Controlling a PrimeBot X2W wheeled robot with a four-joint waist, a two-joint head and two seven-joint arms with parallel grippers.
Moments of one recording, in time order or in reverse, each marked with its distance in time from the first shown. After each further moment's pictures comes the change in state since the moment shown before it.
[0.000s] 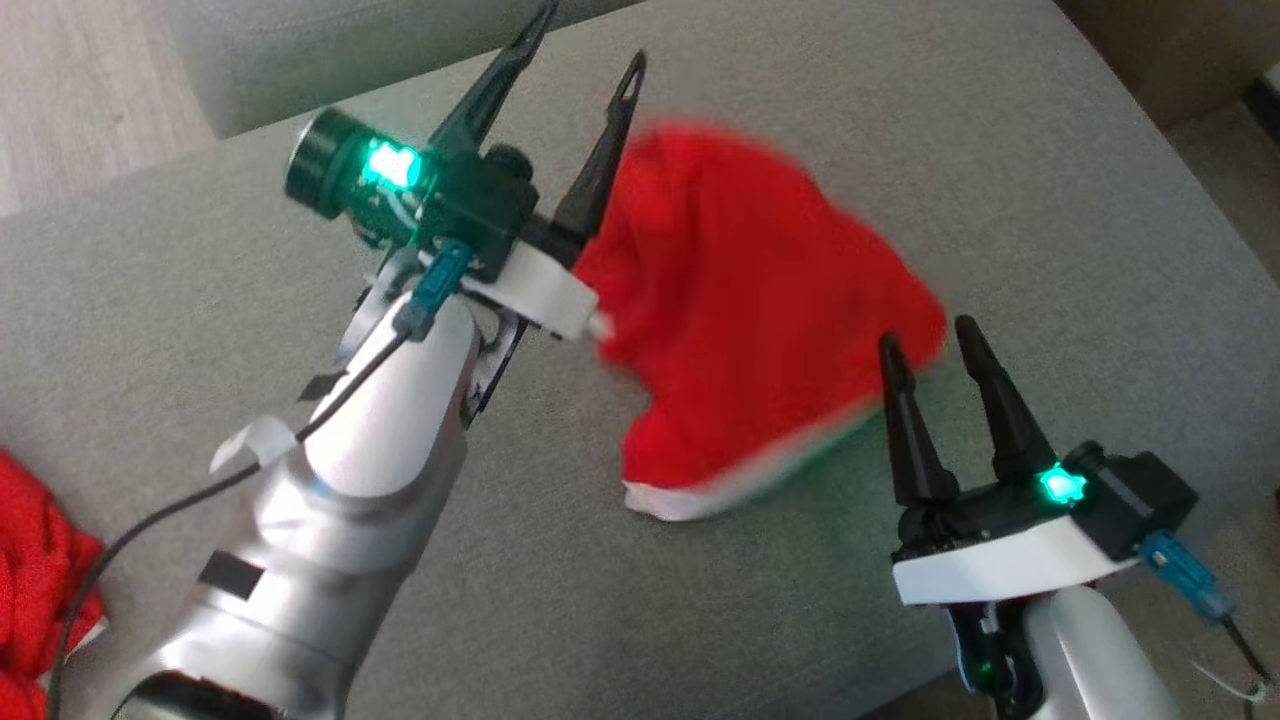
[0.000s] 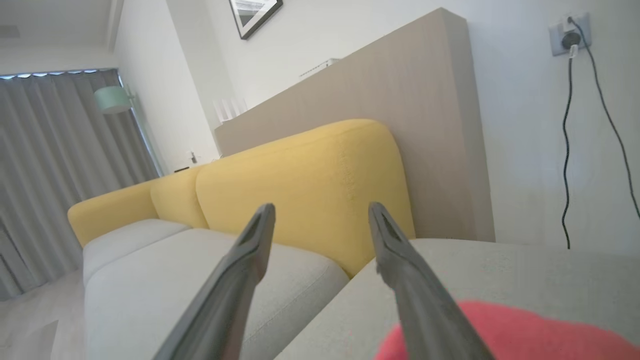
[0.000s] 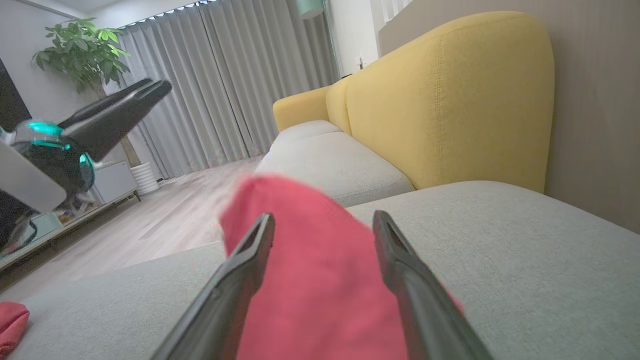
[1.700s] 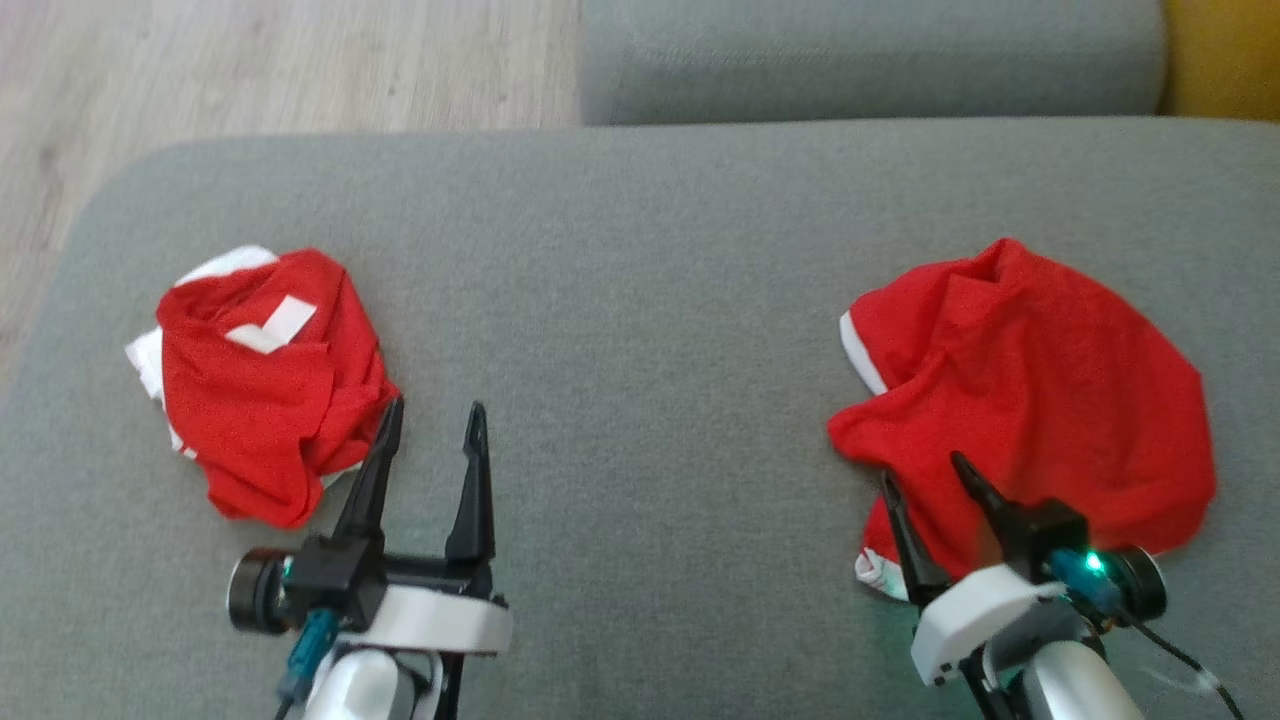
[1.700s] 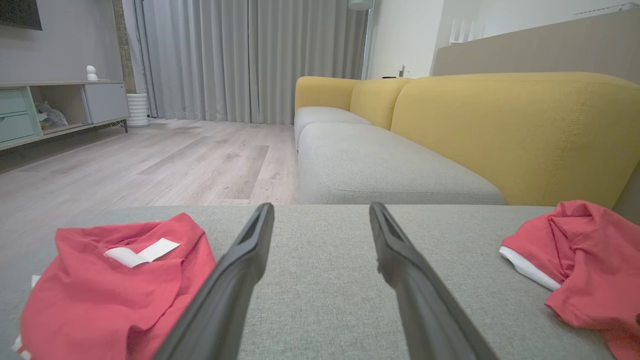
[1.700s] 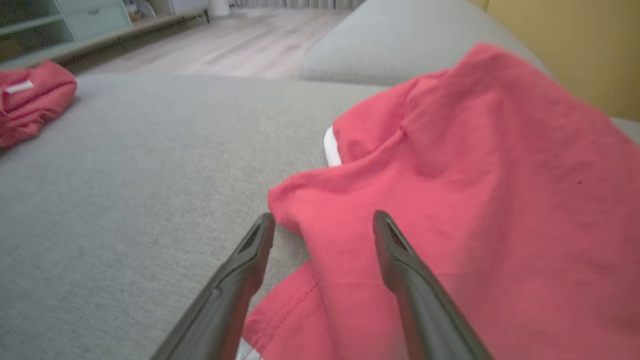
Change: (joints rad) left arm 0.711 0.005 0.222 -0.285 -0.138 0.083 -0.069; right arm 0.012 0.000 -0.112 0.330 -0.280 0.000 0.127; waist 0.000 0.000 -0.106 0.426
